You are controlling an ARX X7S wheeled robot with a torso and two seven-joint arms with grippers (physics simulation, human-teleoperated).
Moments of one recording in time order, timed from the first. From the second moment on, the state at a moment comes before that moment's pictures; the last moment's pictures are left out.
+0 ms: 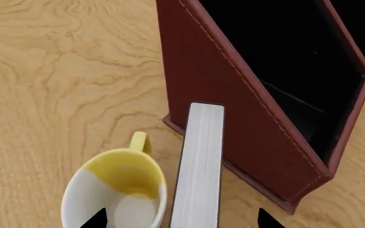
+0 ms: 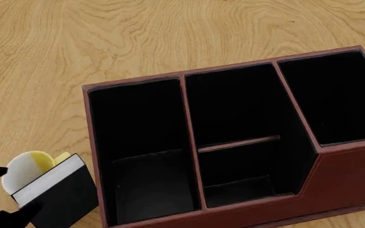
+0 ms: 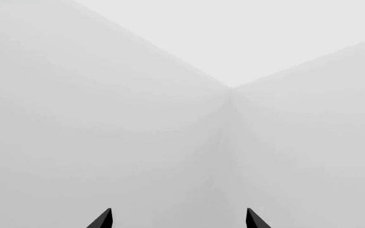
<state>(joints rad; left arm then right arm) -0.55 -0.86 0.31 0.19 -0.66 -0.81 0.43 1.49 1.23 -0.19 -0.95 1.64 0.94 1.25</state>
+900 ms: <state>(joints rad) -0.58 -0.80 0.41 0.07 -0.59 -0.75 0.47 1.48 1.23 -0.19 -0.95 1.63 0.95 1.25</state>
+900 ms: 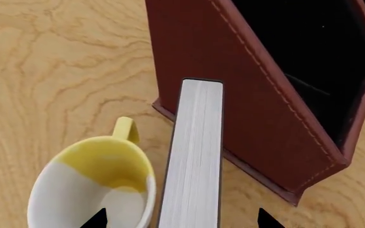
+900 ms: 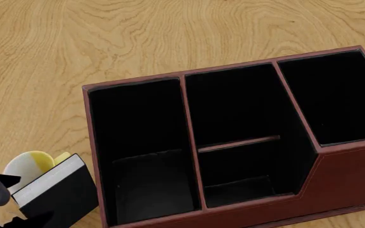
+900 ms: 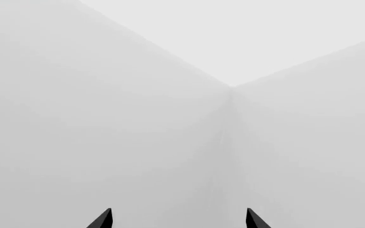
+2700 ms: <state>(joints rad) -0.52 -0.82 0.42 0.11 -0.57 -0.72 0.48 1.43 1.24 -0.17 -0.96 1.61 0.93 1.25</state>
